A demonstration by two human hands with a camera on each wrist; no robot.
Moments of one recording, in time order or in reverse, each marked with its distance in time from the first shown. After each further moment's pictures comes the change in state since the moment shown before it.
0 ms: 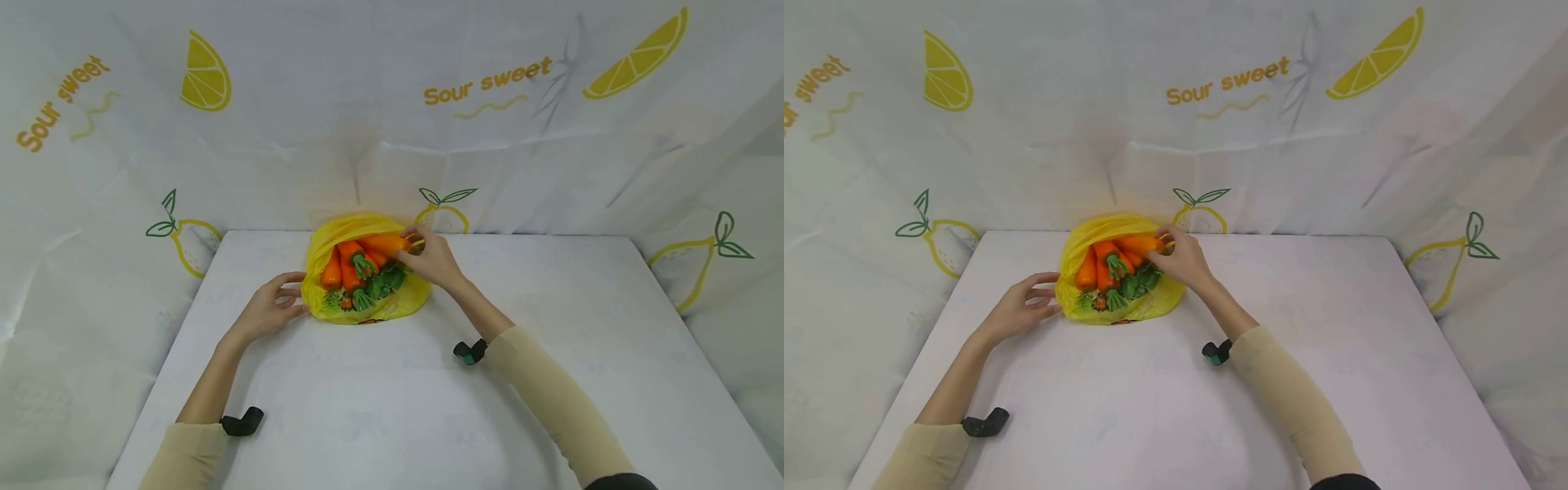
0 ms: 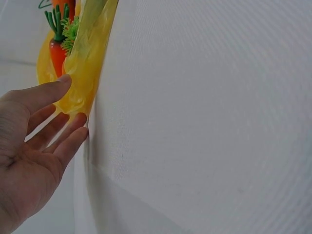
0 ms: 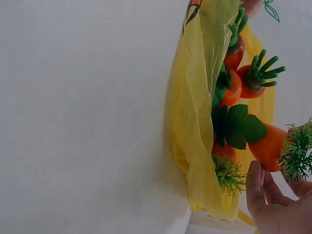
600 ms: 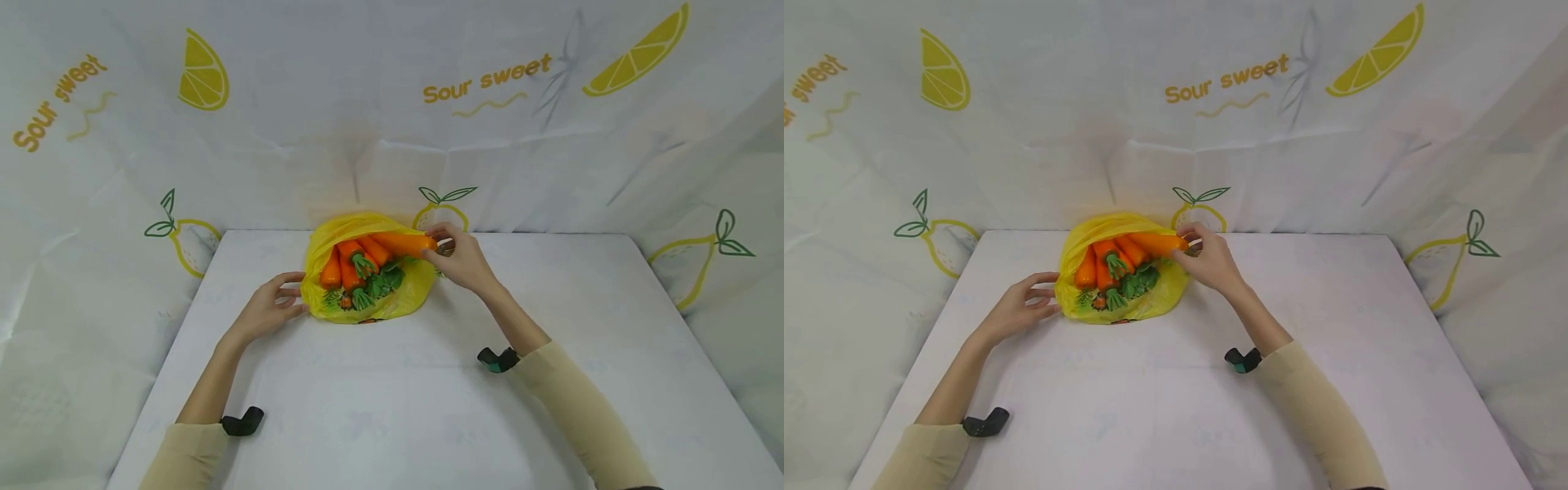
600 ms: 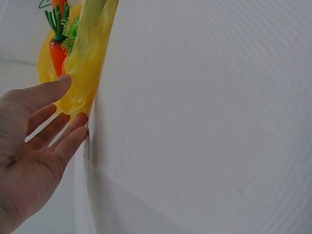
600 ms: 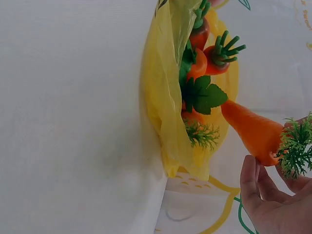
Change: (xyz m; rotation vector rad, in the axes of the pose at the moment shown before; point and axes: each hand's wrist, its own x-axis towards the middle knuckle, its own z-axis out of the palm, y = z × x) left_hand -0.001 0.001 0.000 0.002 -0.002 -0.027; right_hand -0.028 0.000 -0.045 -0.005 0.026 -0.032
